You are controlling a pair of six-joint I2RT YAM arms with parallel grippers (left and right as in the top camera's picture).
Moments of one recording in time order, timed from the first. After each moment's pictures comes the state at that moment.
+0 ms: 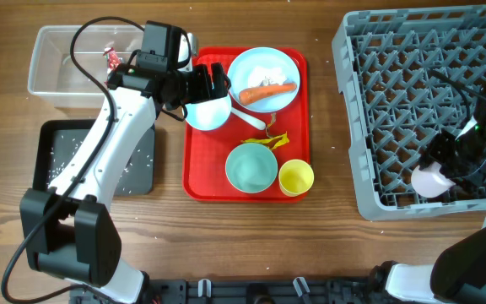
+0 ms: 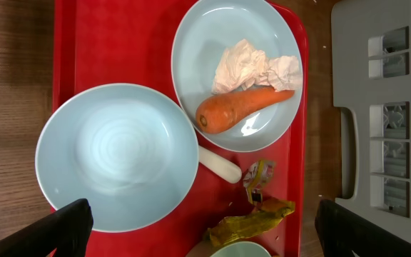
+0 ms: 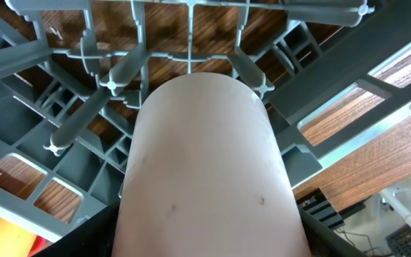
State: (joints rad) left arm -0.25 1.74 1.43 -0.70 0.31 -0.42; right arm -0.44 1.56 1.32 -1.40 0.05 0.23
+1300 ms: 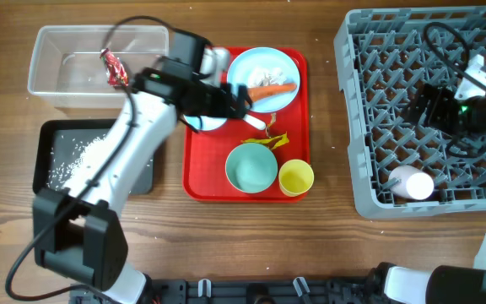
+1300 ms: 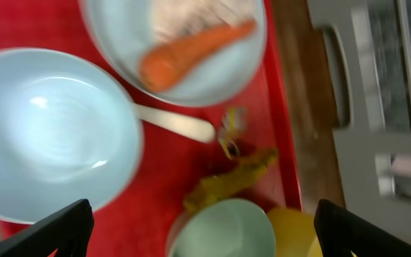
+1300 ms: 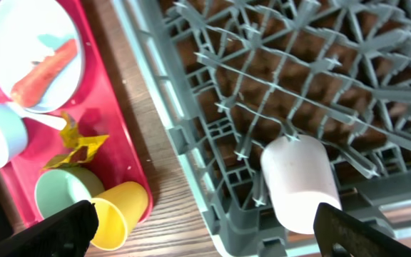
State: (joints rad) left arm -0.37 1.74 1.43 -0.77 0.35 -0.23; right arm -0.31 1.49 1.59 -1.40 -0.23 0.10
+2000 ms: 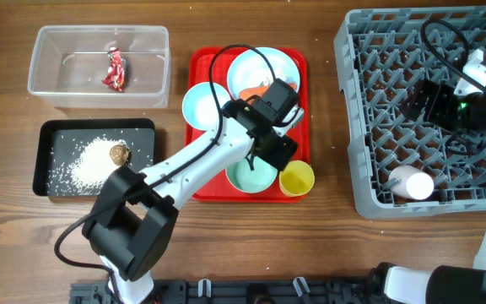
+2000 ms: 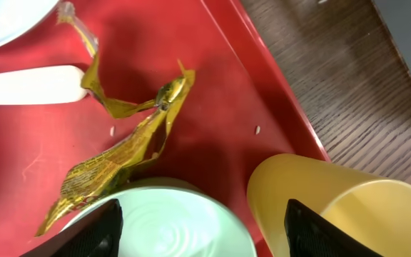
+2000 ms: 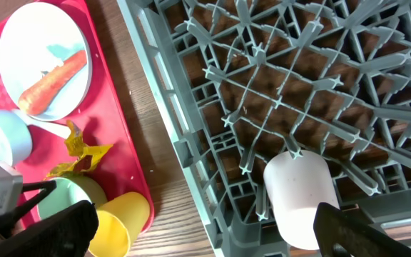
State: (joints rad) left arm -0.73 1.89 1.43 -0.78 0.13 -0.11; right arm -0.30 1.49 1.59 -1.36 -0.23 0.10
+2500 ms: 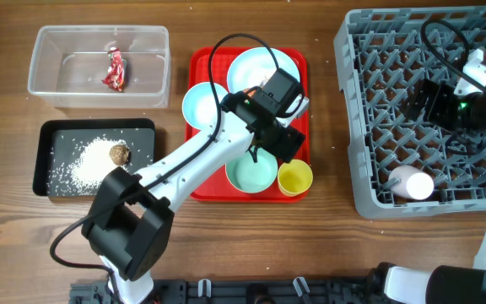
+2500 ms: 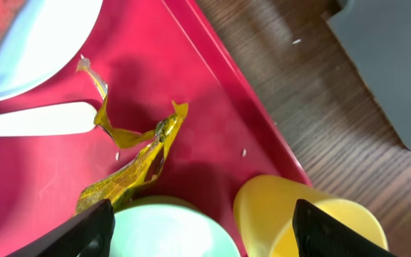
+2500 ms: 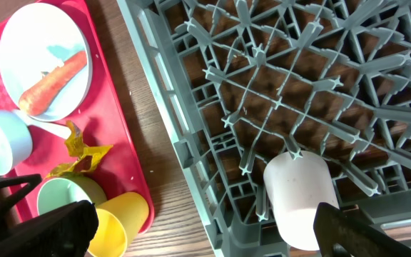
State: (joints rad) left arm -0.73 1.90 1.50 -0.80 0.14 -0.11; right arm -0.30 1.49 1.59 -1.36 -0.23 0.10
